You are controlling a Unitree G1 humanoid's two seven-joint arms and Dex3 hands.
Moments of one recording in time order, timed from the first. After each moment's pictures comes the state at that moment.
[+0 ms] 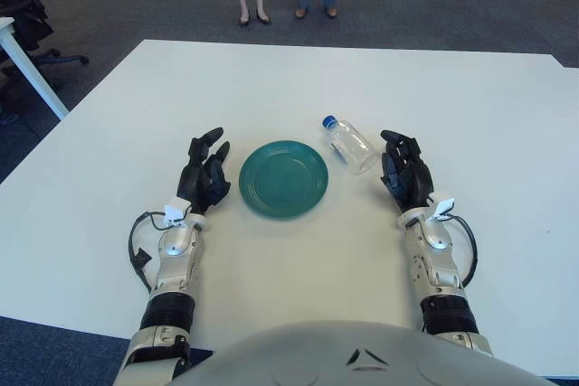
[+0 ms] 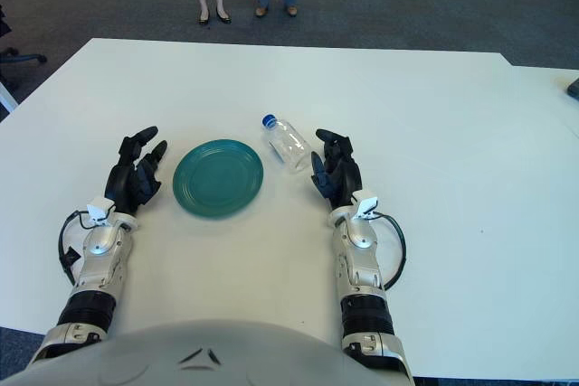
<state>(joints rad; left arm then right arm) 0.00 0.09 0.13 0.46 -0.11 -0.55 -0.13 0.01 0.05 -0.08 0.25 0.13 -0.28 0.09</state>
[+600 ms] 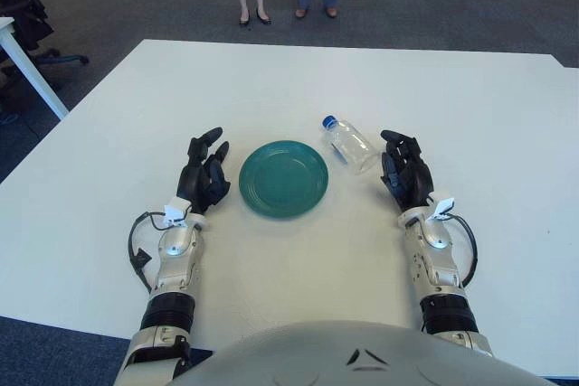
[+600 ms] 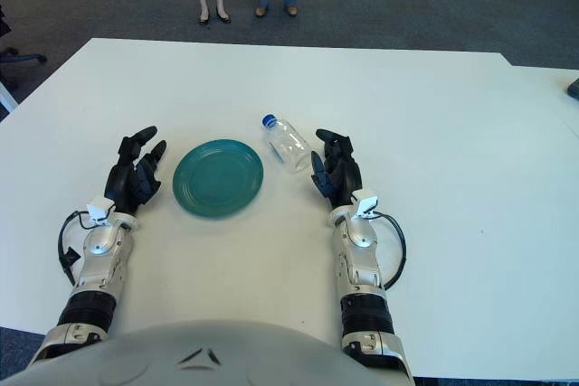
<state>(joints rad) 0.01 0.09 0.13 0.45 -0.11 -0.55 -0.13 0.01 0.05 -0.08 0.25 0.13 -0.30 0.10</state>
